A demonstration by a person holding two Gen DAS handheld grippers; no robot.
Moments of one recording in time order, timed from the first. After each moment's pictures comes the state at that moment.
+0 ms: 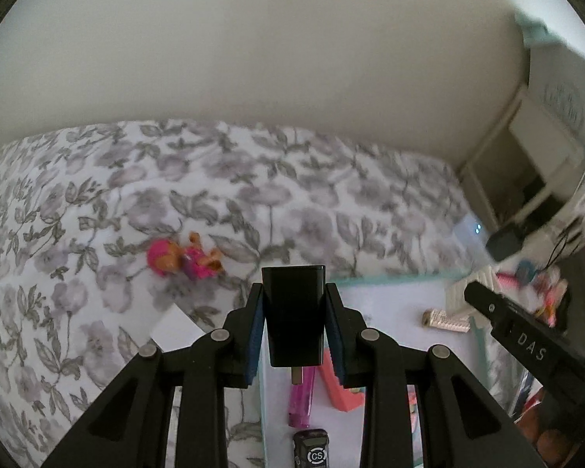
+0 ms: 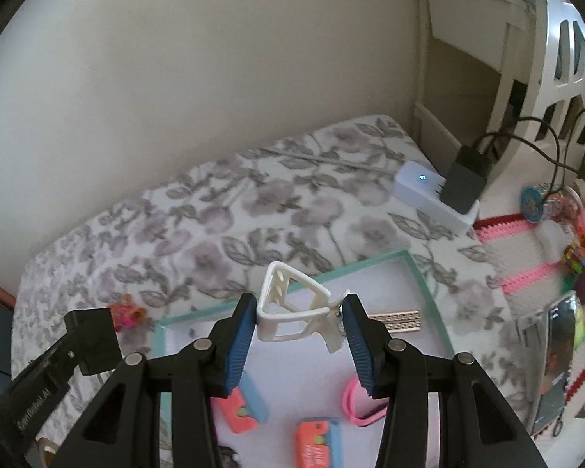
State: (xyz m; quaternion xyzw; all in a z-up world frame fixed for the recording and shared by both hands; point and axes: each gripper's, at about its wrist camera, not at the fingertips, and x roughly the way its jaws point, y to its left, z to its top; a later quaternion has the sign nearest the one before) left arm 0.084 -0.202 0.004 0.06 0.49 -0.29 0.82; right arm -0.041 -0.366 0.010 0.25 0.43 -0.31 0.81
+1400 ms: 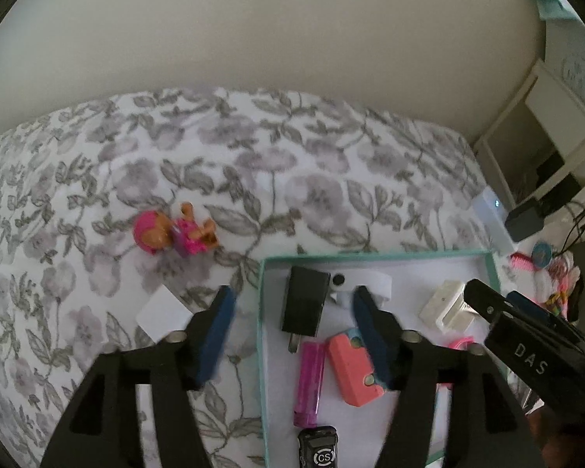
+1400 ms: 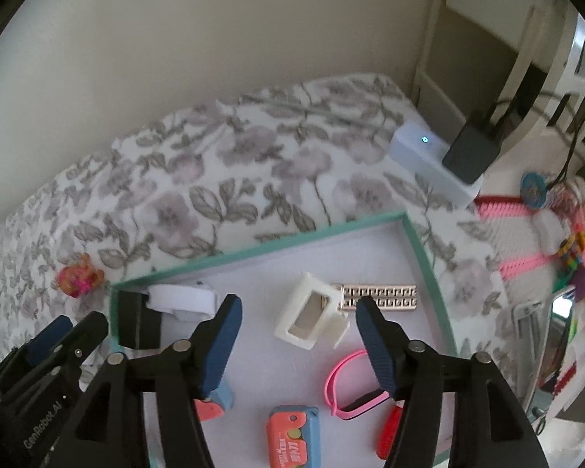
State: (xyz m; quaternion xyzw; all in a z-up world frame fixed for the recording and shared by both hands) left arm 0.091 -0.206 -0.019 0.07 0.52 -0.28 0.80; right arm -0.031 -0.365 -0.013 0.23 0.48 -0.31 0.79
